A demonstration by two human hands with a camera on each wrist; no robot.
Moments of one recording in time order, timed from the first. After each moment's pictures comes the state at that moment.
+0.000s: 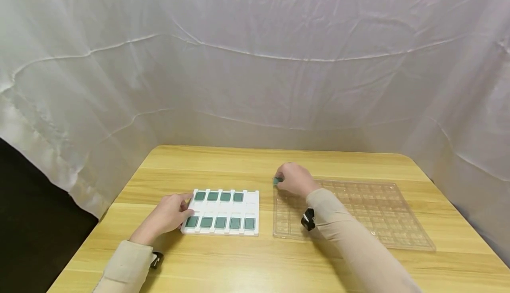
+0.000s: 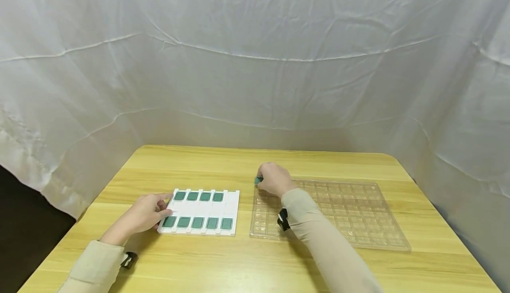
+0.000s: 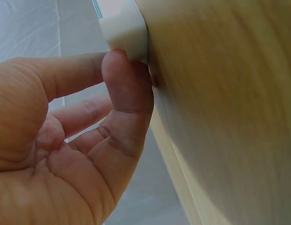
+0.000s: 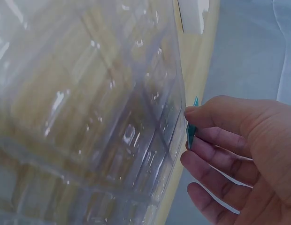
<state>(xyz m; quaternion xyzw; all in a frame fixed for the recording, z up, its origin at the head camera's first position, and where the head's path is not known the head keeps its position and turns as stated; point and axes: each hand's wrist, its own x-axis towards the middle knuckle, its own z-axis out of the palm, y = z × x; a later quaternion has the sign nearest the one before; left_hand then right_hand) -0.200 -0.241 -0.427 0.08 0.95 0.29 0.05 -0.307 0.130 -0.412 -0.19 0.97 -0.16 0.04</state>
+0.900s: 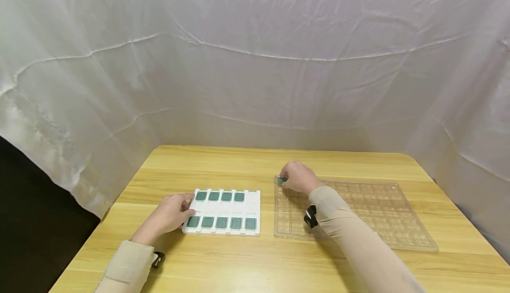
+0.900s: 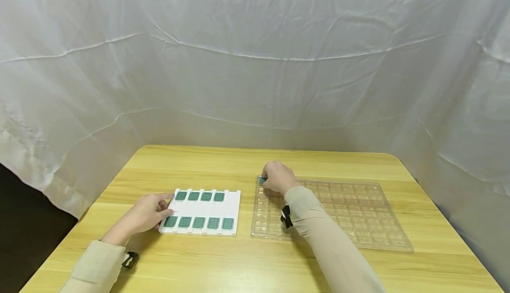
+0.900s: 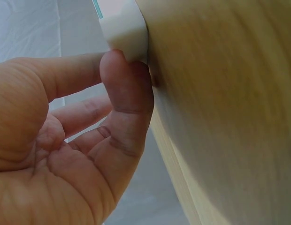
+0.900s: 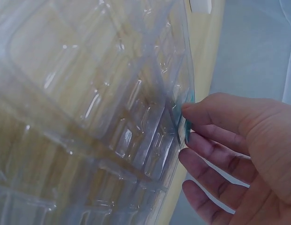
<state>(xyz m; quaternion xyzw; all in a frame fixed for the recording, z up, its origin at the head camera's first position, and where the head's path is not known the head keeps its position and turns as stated) -0.201 -0.241 -0.428 0.07 0.95 0.29 0.06 -0.315 0.141 -0.414 -0.19 0.97 -0.17 0.05</state>
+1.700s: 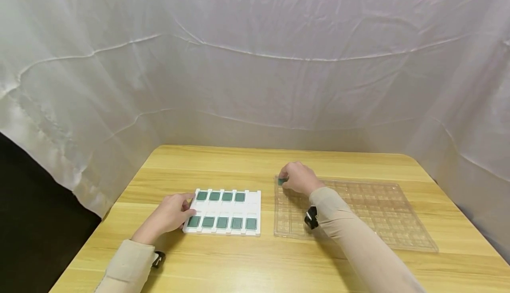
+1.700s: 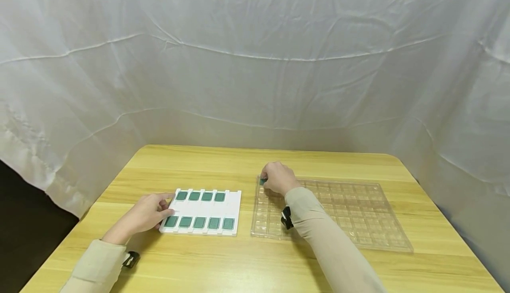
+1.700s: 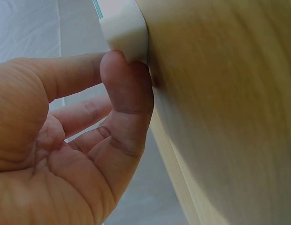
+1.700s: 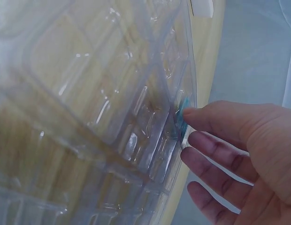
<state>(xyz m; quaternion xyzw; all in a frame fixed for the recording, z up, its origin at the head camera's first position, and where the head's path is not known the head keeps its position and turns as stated) -0.200 -0.240 -0.428 0.07 0.95 0.29 0.05 -0.312 0.140 -0.415 -0.19 0.97 -0.17 0.05</state>
